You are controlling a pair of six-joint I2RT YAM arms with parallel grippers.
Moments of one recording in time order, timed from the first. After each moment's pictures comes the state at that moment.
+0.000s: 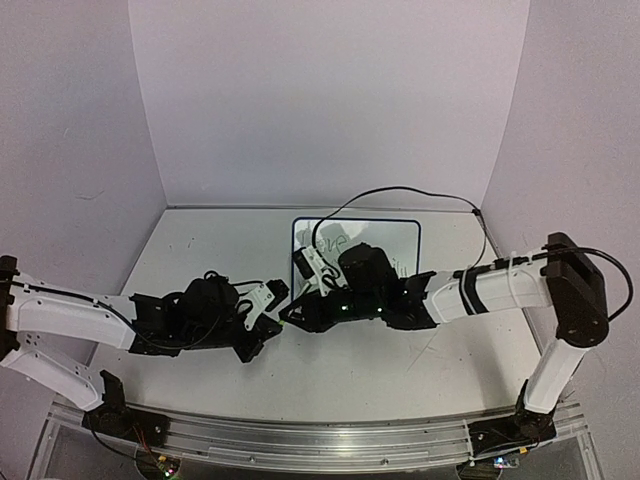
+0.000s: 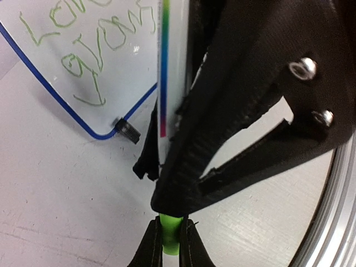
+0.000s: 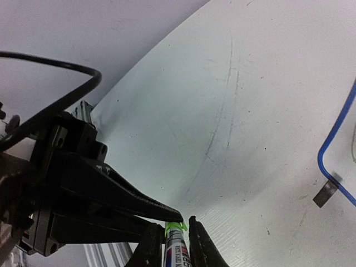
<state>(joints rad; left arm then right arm) -1.12 1.27 0.63 0.03 -0.15 -0.05 1.04 1.79 1.08 0.23 -0.29 0.49</state>
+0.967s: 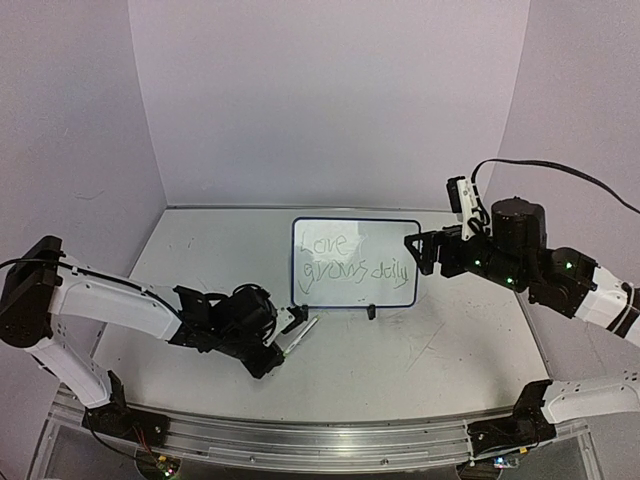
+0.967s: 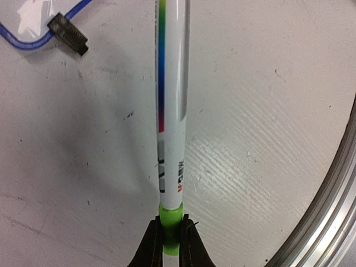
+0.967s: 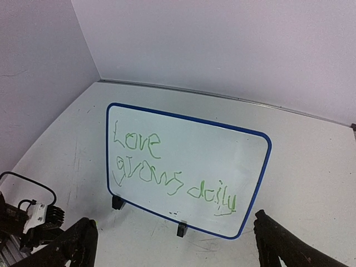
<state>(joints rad) -1.13 1.54 0.81 -0.28 -0.03 -0.24 0.82 0.98 0.93 -0.32 0.27 0.26</state>
